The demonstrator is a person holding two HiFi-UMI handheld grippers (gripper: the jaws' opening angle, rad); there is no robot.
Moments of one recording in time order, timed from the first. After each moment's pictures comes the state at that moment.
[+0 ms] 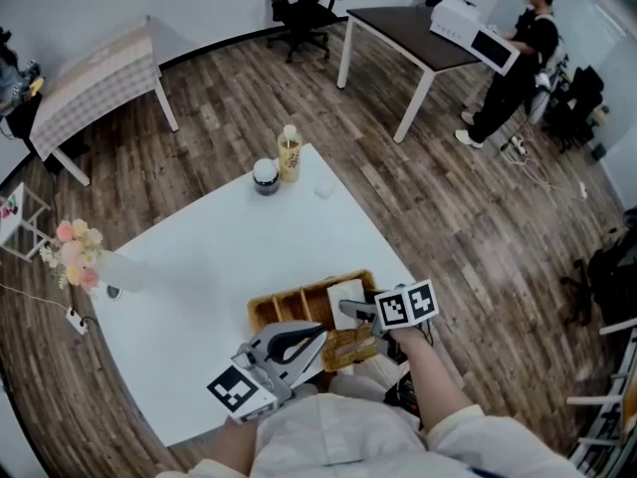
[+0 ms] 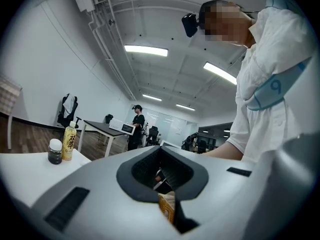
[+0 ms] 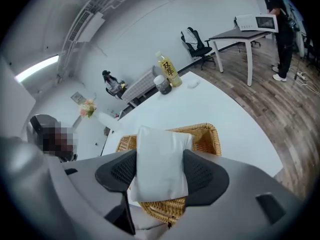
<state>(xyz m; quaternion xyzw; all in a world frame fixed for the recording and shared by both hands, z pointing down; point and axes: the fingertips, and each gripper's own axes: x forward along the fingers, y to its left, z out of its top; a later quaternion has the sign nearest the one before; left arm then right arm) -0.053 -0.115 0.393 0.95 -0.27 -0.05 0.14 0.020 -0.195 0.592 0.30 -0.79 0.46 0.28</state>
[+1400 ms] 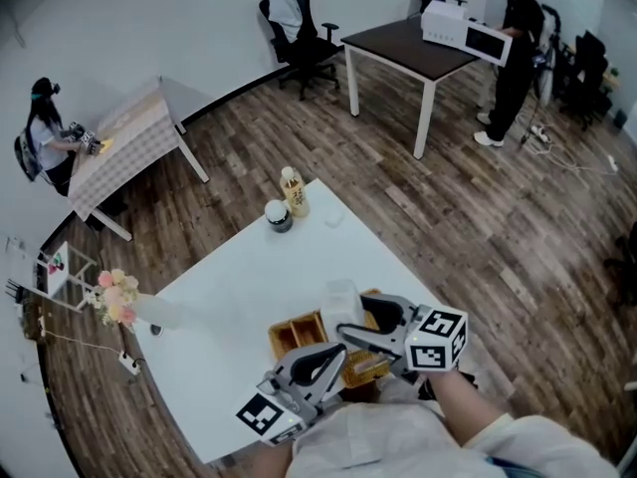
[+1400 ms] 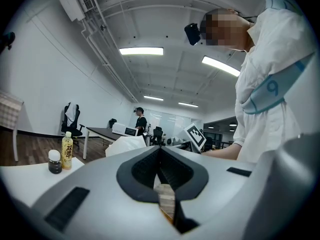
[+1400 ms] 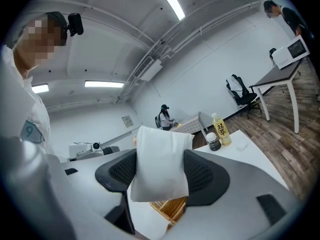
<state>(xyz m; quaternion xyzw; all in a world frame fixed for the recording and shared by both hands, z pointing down) -0.014 -0.104 0.366 0.95 -0.30 -0.03 0.10 -0.010 -0.175 0.409 0.17 -0.95 0.27 0.00</state>
